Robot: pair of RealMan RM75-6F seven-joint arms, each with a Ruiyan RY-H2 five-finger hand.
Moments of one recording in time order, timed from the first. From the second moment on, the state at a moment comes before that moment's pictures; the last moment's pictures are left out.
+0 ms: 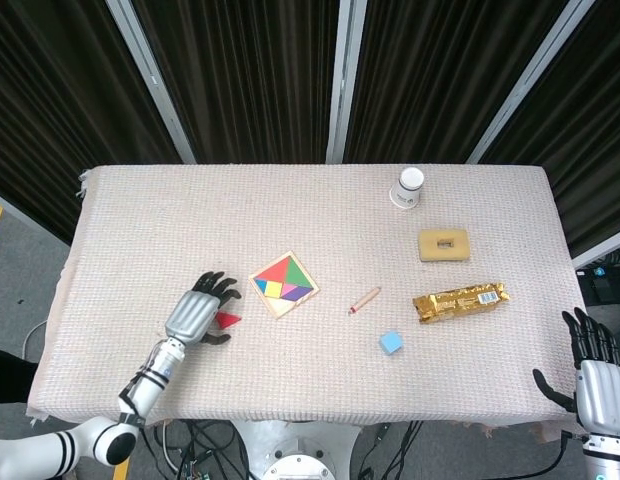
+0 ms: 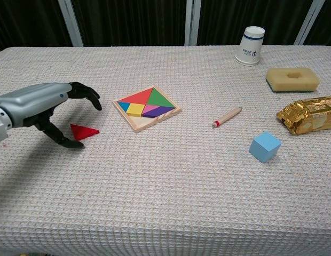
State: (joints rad) left arm -0.53 -1.62 -0.12 -1.45 1.33 1.03 0.21; right arm -0.06 -1.22 0.06 -1.58 -1.51 1.60 0.05
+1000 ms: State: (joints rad) left arm -0.54 -1.60 -0.10 -1.46 1.27 1.02 0.24; right arm -0.06 -1.23 0.06 -1.57 -1.49 1.58 0.04
